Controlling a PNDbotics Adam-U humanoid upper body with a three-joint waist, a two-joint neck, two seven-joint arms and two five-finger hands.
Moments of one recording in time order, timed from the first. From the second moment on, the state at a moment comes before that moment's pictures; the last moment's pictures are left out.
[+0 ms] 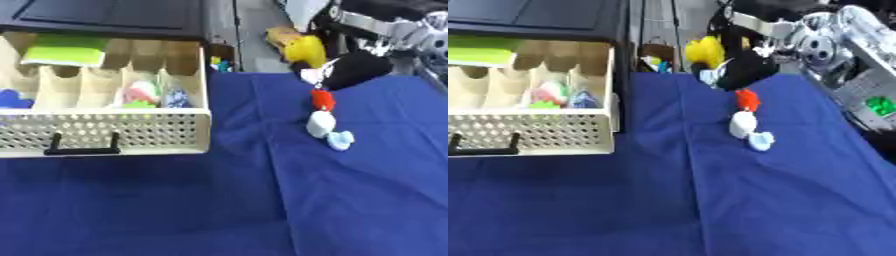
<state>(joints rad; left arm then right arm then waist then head) -0.26 0.26 0.14 -1.99 0.22 -0.59 0.31 -1.01 -0.86 0.42 -1.80 0.55 0.41 0.60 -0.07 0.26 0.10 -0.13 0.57</state>
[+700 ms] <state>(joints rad) -0.26 0.26 0.13 -1.99 0.23 -0.58 0.30 -1.20 -0.67 0.45 -1.65 0.61 0.36 0.60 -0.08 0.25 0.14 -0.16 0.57</state>
